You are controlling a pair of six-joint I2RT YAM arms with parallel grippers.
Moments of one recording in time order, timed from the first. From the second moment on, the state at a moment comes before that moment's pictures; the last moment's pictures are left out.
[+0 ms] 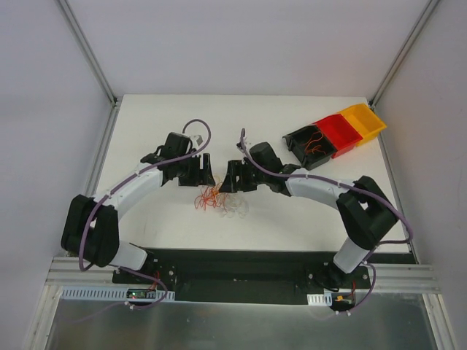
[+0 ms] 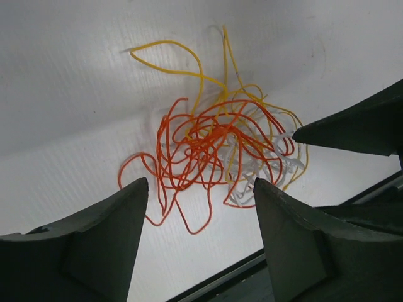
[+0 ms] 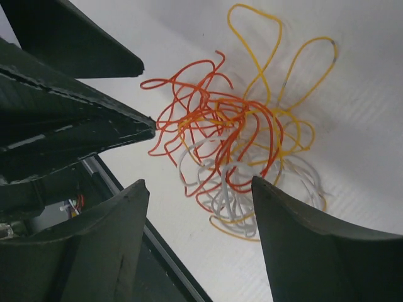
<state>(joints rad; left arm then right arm) -0.39 1.38 0.92 -0.48 0.31 -0.42 0.76 1.65 1.01 -0.06 -0.38 0.57</state>
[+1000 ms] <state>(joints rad) -0.39 1.12 1.14 -0.66 0.37 -0.39 0.86 1.89 1.06 0.02 -0.21 0.62</state>
